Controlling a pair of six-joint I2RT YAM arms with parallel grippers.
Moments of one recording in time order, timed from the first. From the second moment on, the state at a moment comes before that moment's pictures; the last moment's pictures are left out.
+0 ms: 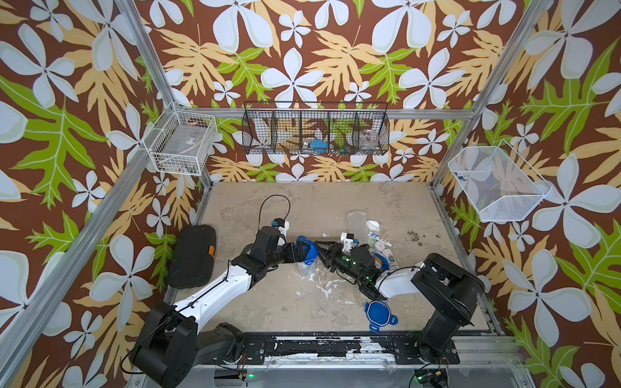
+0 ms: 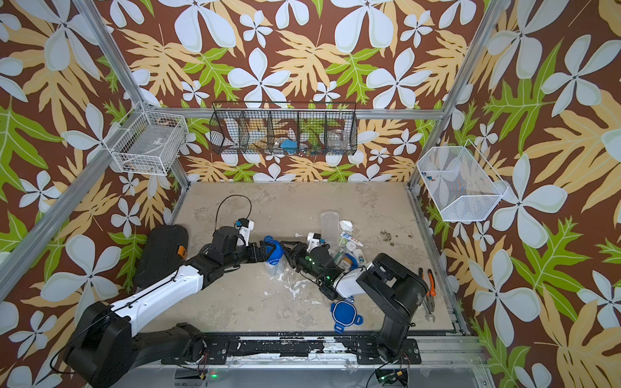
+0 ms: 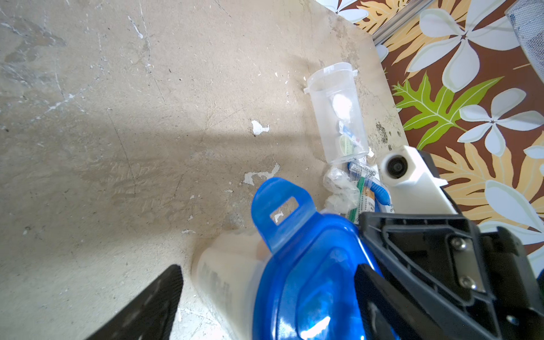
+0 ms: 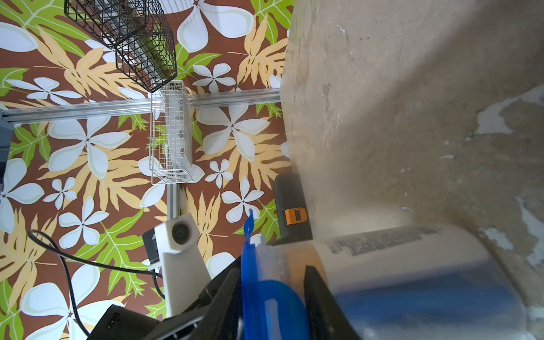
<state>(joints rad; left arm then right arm) -0.47 1.22 0.67 -0.09 0.23 -0.57 0.80 1.75 0.59 1.06 -0.09 1.61</state>
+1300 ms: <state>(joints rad) -0.44 1.23 0.84 -0.24 0.25 -0.59 0.79 1.58 0.99 -0.21 -0.07 0.87</state>
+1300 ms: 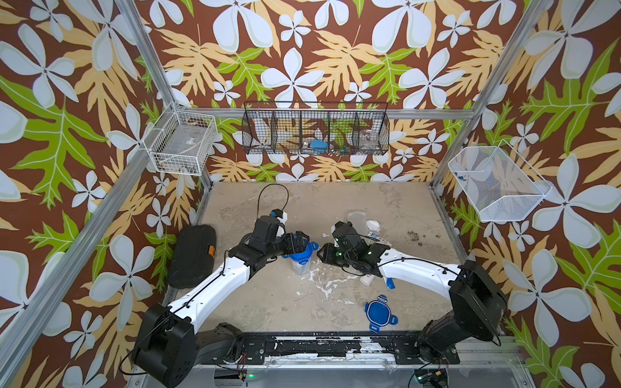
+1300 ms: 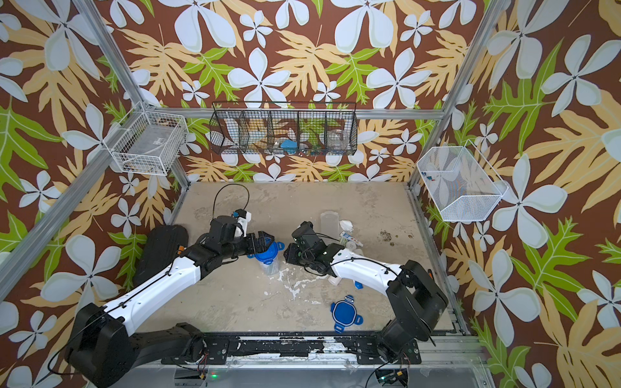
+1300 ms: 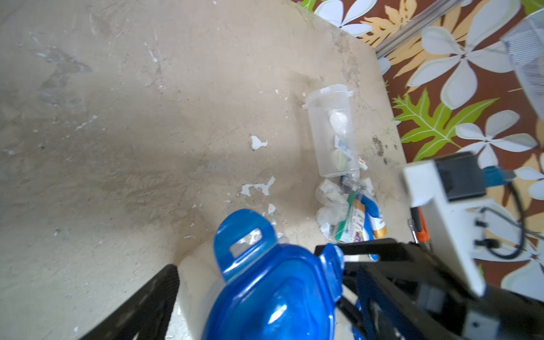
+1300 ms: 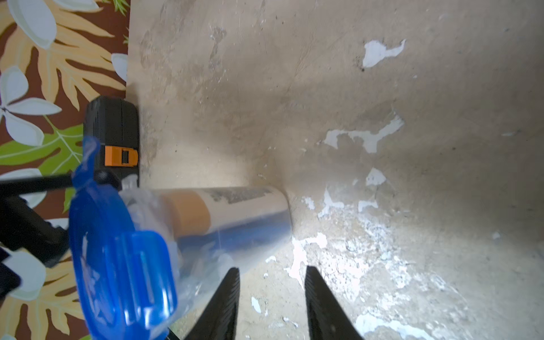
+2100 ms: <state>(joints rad) -0.44 1.08 0.72 -0.07 0.50 -0.64 0.80 1.49 0.95 -0.25 -0.13 0.89</state>
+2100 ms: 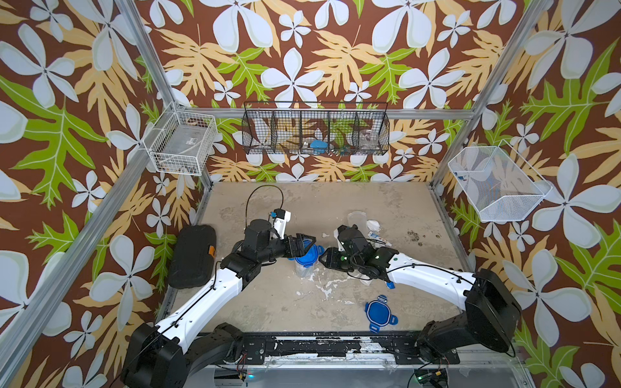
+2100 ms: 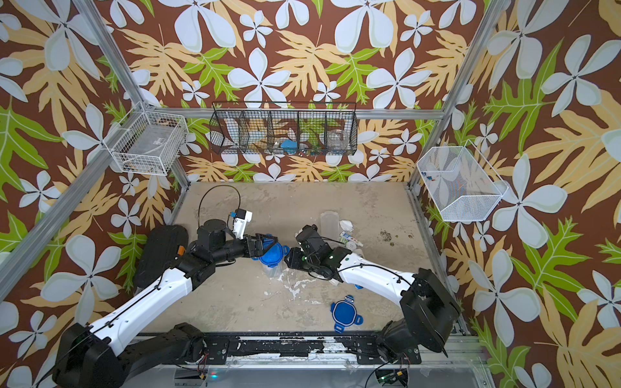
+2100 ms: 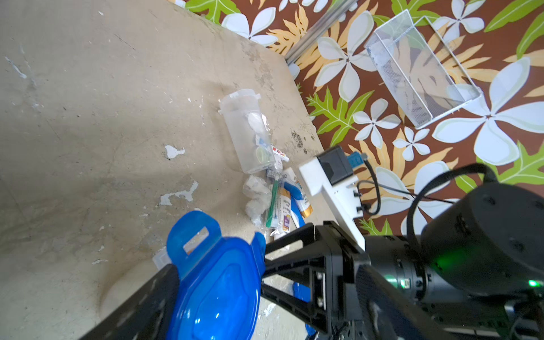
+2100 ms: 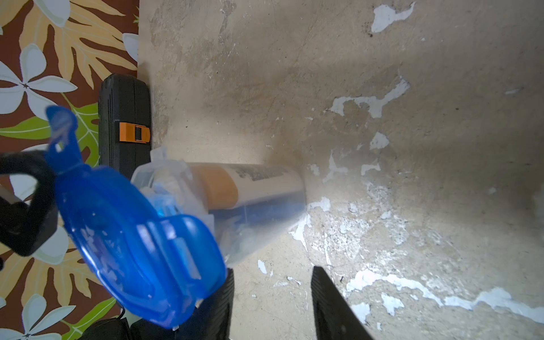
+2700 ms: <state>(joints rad) -0.45 0.97 0.60 0.08 0.66 -0.72 0.78 1.42 0.90 -0.27 -0.08 0.90</state>
